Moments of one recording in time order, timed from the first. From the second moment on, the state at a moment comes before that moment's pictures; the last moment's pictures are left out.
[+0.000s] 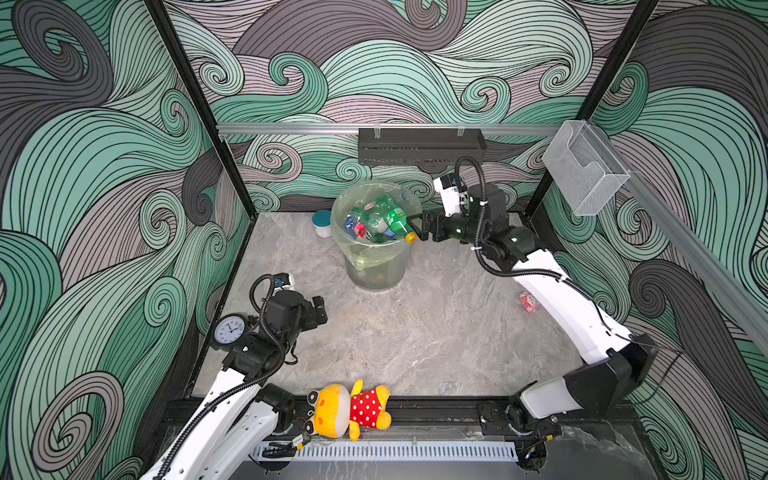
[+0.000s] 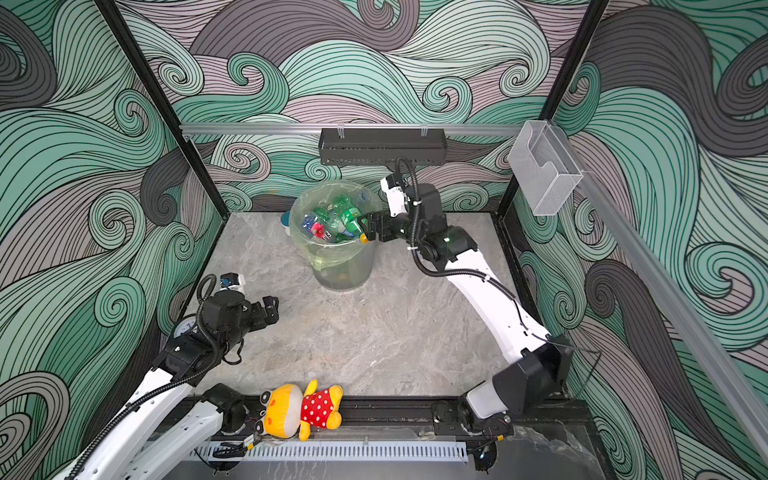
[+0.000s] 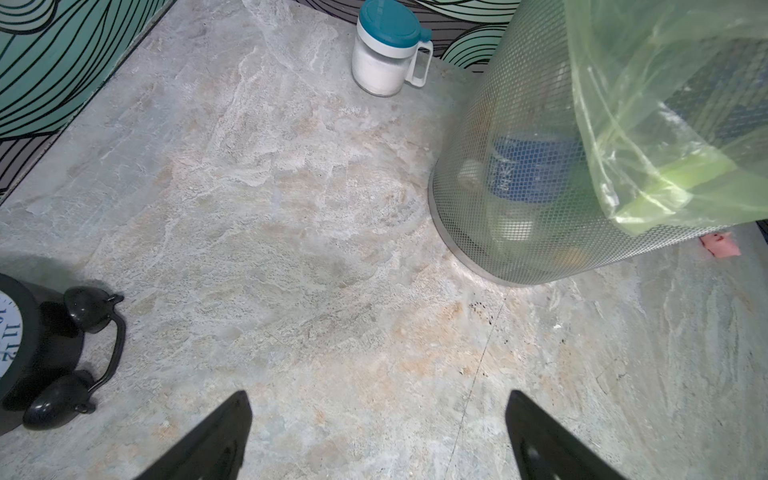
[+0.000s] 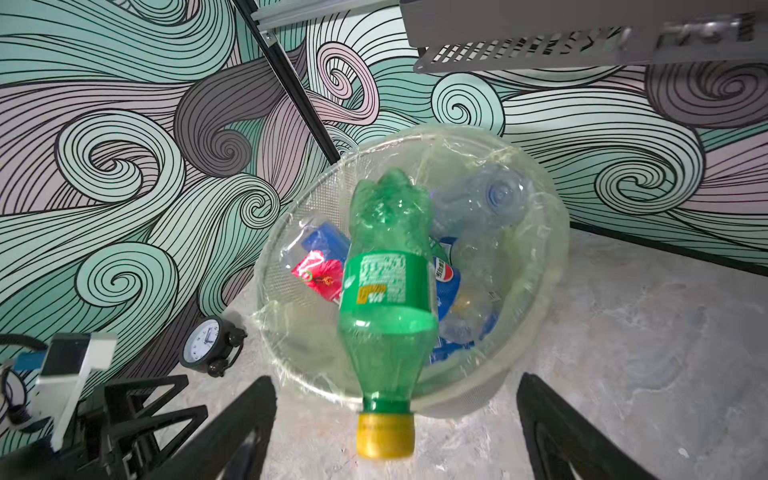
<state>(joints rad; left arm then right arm) -0.39 0.67 0.65 -0.68 -0.28 -0.55 0.48 1.45 1.54 -0.49 -0.26 0.21</state>
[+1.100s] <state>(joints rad) -0.39 0.67 0.65 -0.65 -0.27 -0.54 0.49 1.44 1.35 -0.46 -0.32 0.20</state>
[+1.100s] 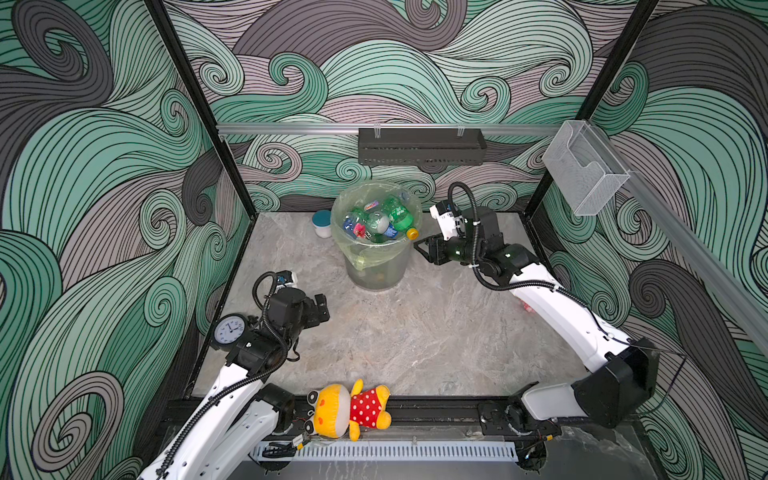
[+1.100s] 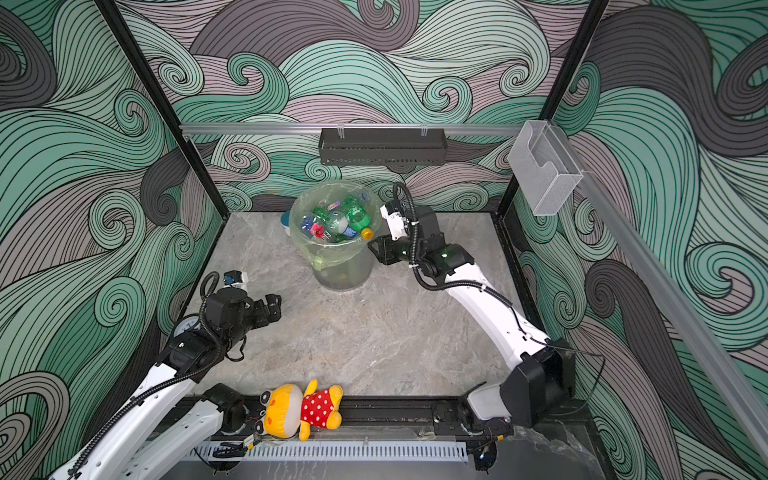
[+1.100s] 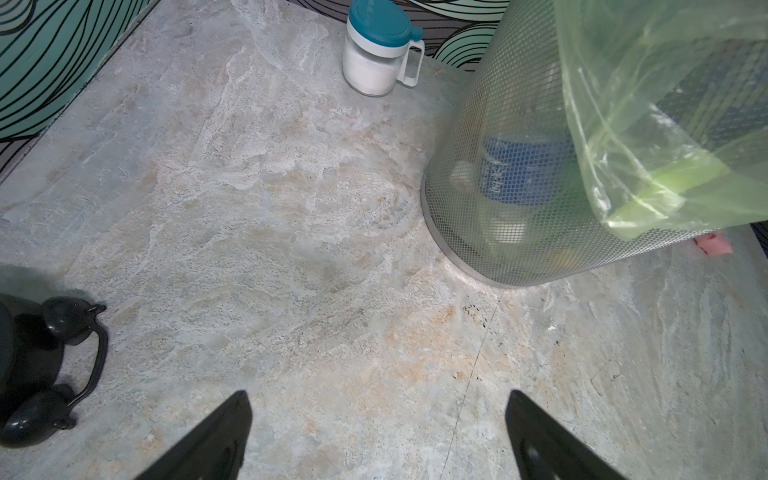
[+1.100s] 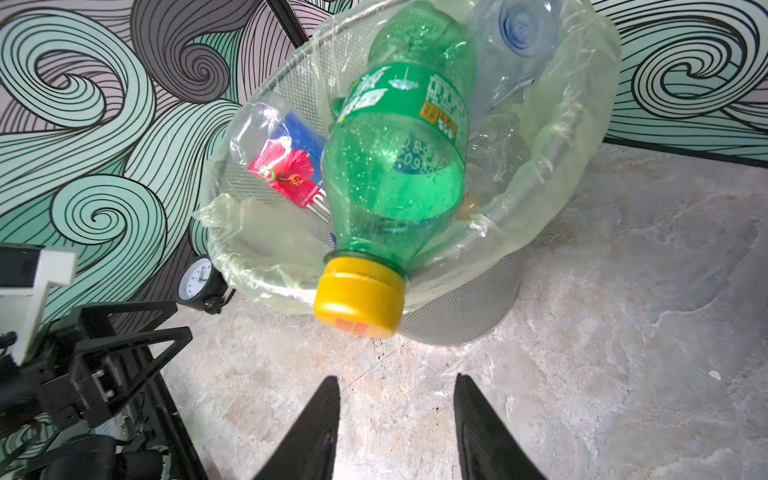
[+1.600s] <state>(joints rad) -0.39 0.63 0.65 -0.69 -0.28 -0.52 0.52 1.52 1.46 -0.44 -0.32 0.21</state>
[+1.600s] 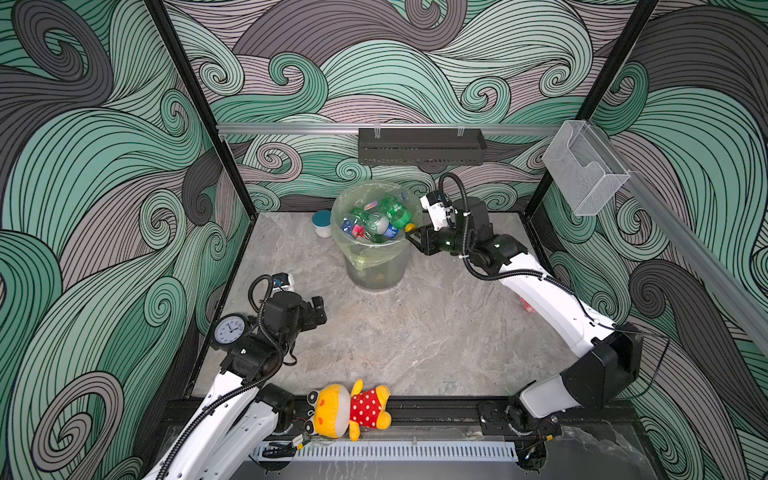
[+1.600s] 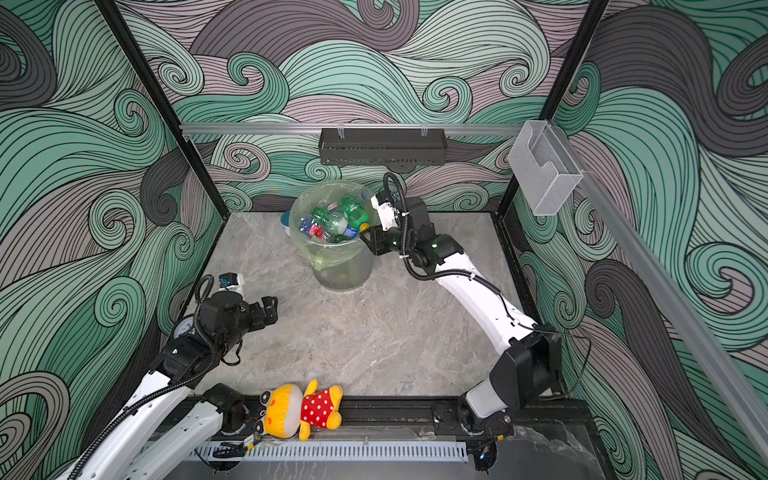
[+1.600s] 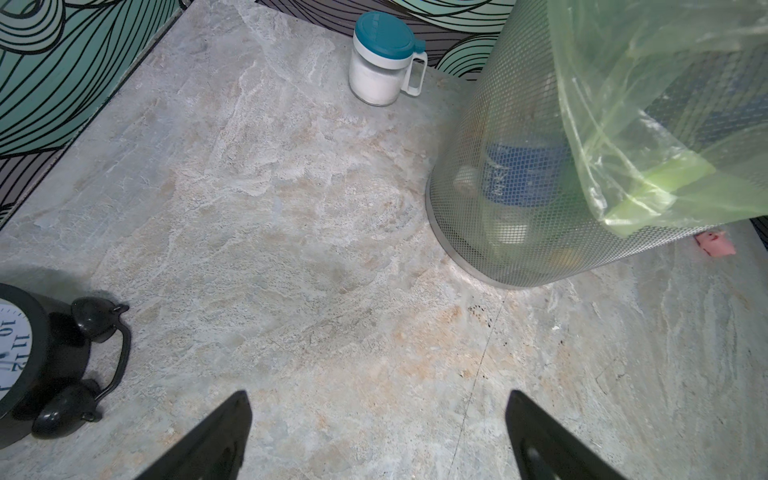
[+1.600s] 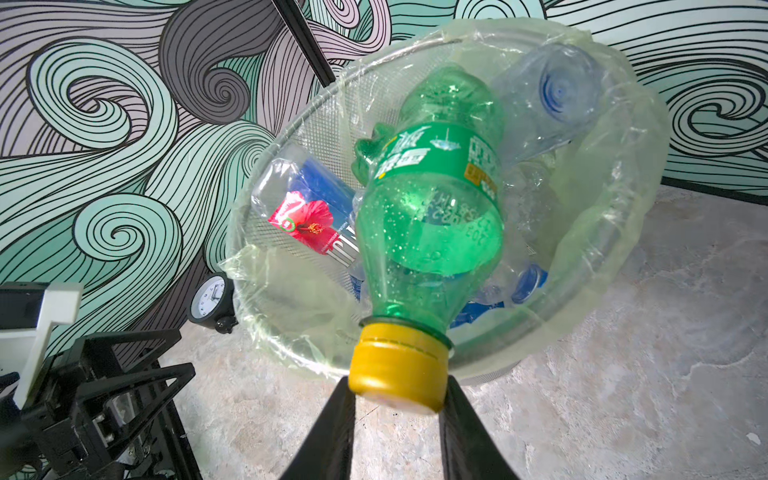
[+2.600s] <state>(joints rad) -0.39 0.61 0.65 -0.69 -0.29 -0.52 0.53 1.75 1.79 -0.58 -0.34 0.14</state>
